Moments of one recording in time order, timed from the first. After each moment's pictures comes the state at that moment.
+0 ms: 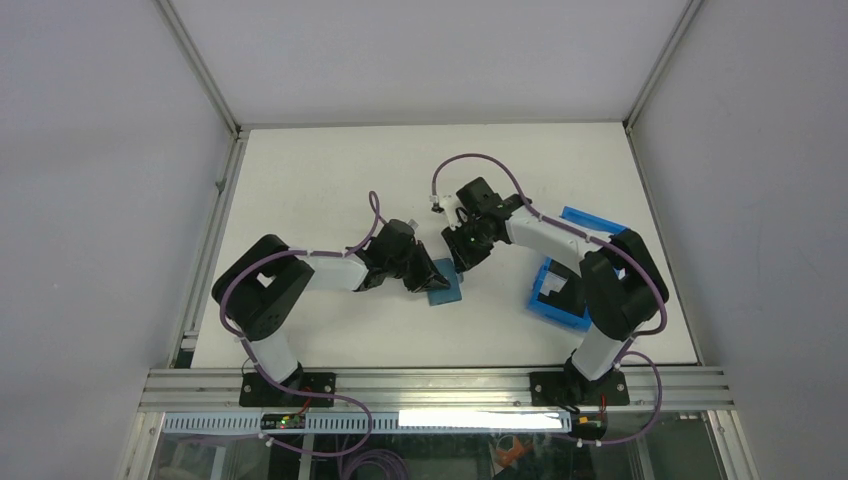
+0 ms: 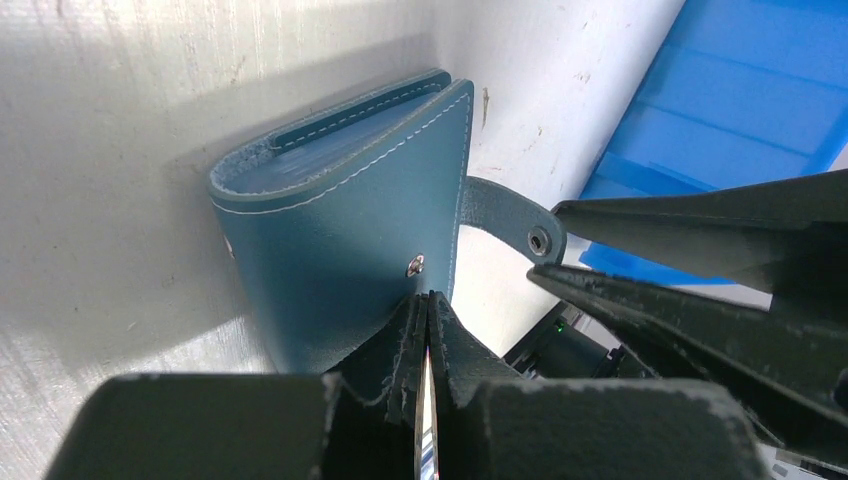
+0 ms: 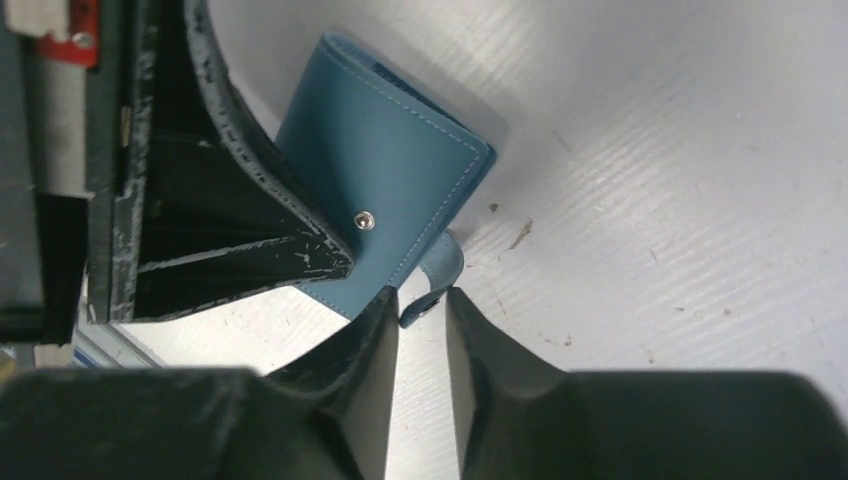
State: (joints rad) left arm -0.74 1.74 0.77 0.22 0.35 -1.17; right arm 0.64 1.69 1.16 -0.64 -0.30 -0.07
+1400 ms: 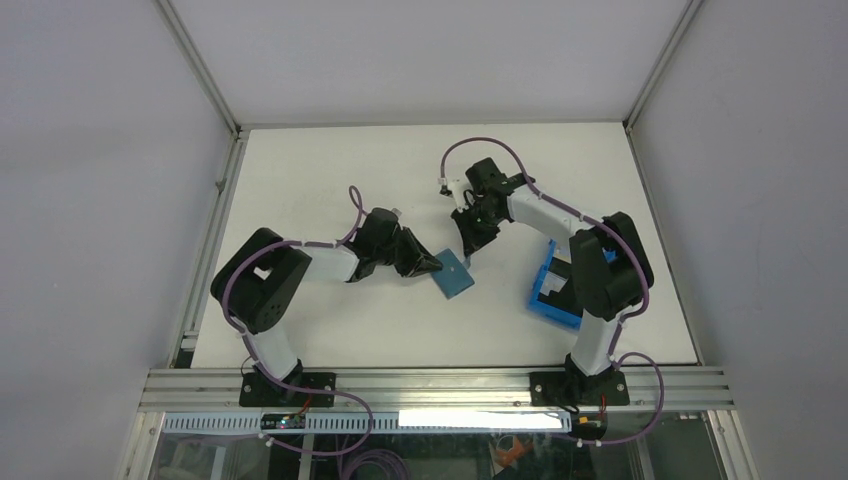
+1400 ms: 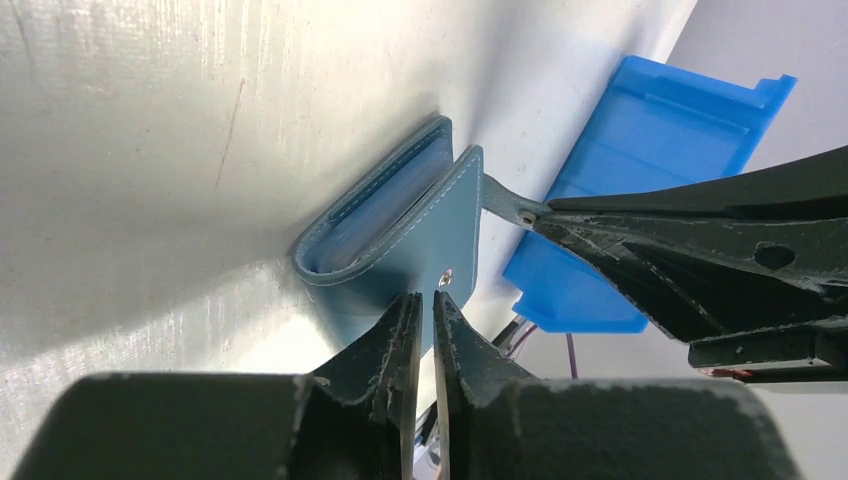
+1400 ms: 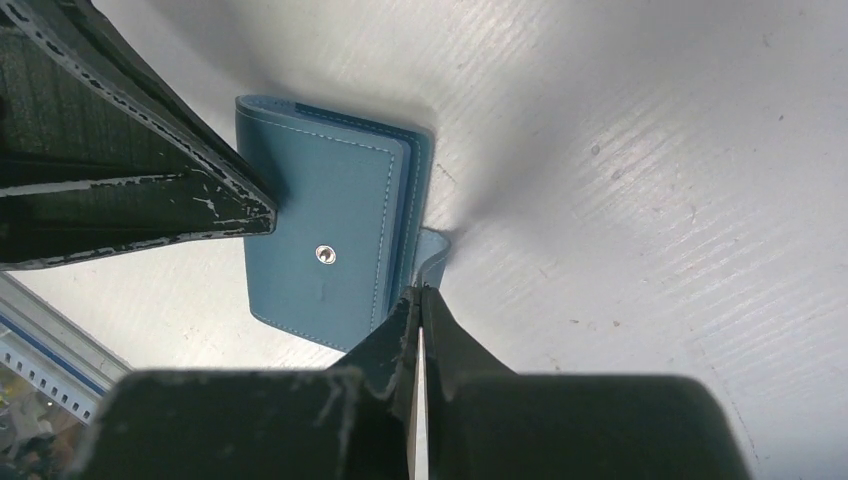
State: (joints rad) left arm -0.62 1.76 0.77 0.32 0.40 -1.26; right arm 0.53 1.82 1.33 -0.74 -0.31 -0.14
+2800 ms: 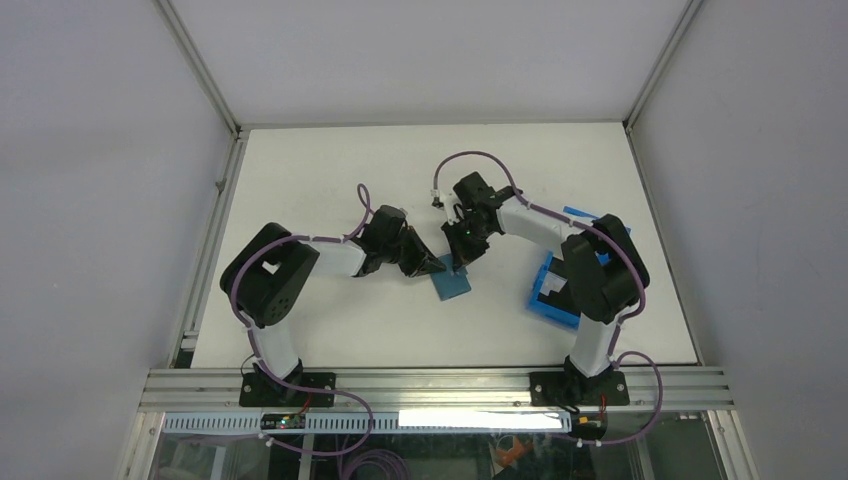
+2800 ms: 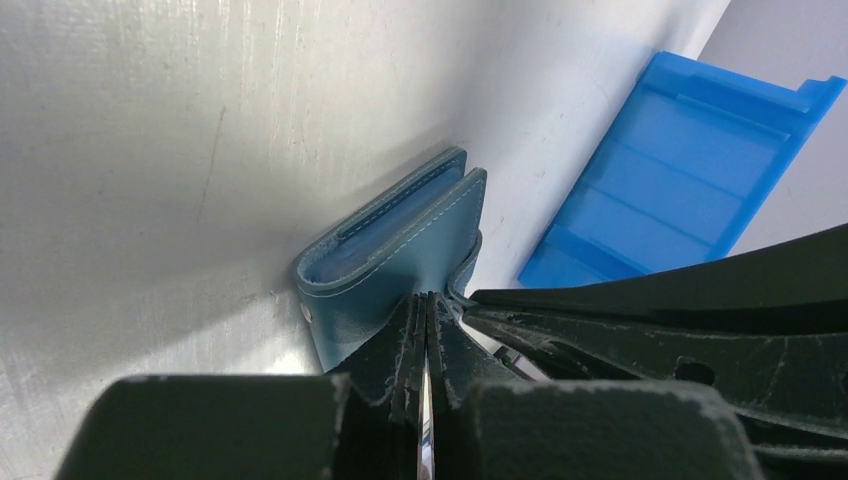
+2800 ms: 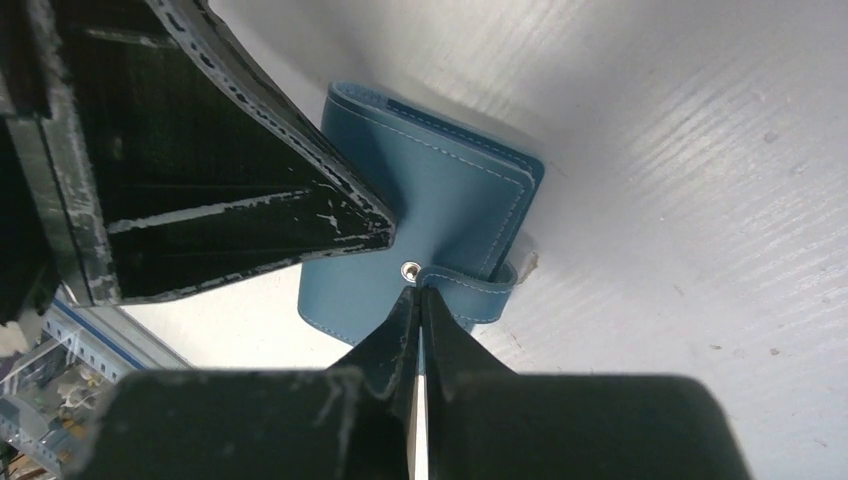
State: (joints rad) left arm -0.64 1.82 0.84 0.24 0.40 -1.24; right arm 0.60 1.82 1.25 -0.68 -0.36 0.02
